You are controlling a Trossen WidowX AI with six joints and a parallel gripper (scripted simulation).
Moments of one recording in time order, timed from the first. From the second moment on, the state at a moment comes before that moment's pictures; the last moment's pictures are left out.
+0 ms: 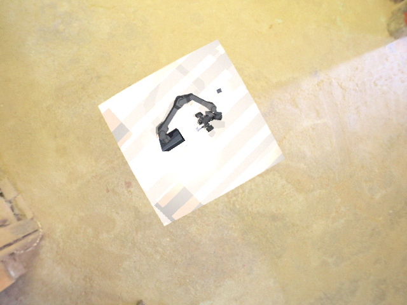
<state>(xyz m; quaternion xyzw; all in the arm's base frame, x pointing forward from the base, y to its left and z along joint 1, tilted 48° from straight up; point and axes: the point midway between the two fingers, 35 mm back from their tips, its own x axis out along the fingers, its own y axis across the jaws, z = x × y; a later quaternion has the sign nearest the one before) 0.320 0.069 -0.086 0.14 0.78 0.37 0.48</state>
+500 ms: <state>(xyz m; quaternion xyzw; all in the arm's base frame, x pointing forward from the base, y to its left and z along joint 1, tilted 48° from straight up) 0.319 0.069 -0.091 0.16 0.77 0.36 0.50</state>
